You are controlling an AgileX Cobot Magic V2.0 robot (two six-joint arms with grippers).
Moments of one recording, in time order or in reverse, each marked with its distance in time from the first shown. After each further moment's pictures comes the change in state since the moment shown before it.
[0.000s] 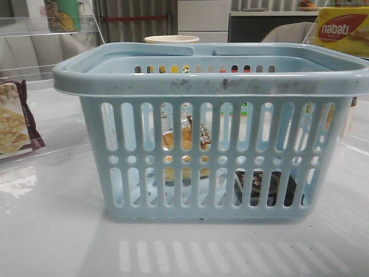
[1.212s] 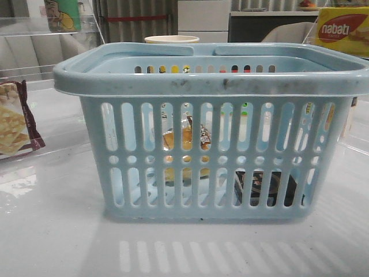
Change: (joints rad) left arm 0.614 -0.506 0.683 -0.019 -0.719 0.008; right arm 0.000 0.000 0.000 0.000 0.000 0.000
